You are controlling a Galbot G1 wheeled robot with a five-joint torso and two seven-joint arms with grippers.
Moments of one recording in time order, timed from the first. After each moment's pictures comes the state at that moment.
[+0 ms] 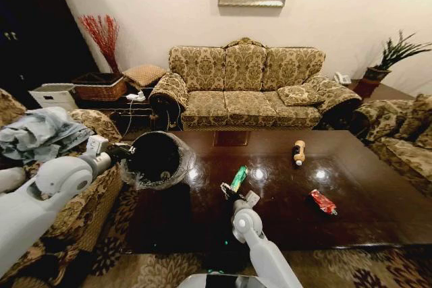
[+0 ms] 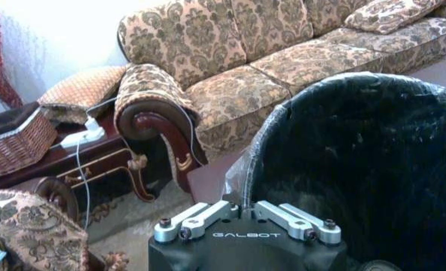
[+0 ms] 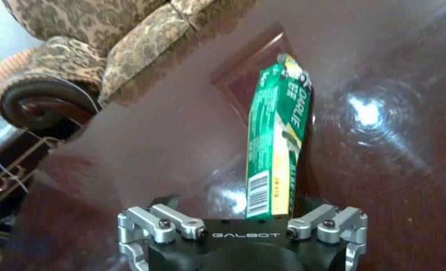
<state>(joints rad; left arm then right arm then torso) 1.40 -0.44 -0.82 -2.12 -0.91 0.66 -0.06 -1.16 1.48 0.10 1.63 0.90 -0.20 0.58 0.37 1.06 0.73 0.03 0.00</state>
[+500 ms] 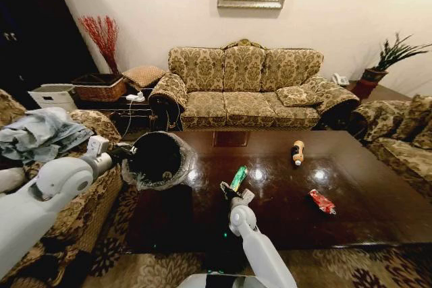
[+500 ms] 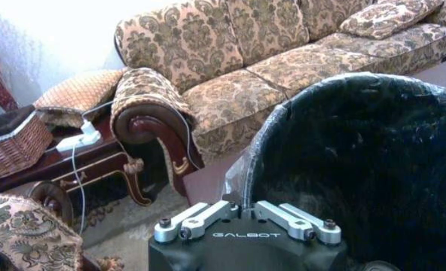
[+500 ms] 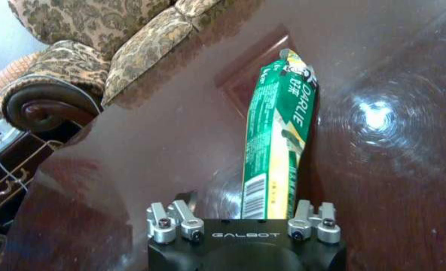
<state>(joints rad) 1.40 -0.44 -0.81 -2.12 -0.91 0.65 -0.06 -1.14 1.50 0.12 1.55 0.88 -0.19 0.50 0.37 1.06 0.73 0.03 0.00</state>
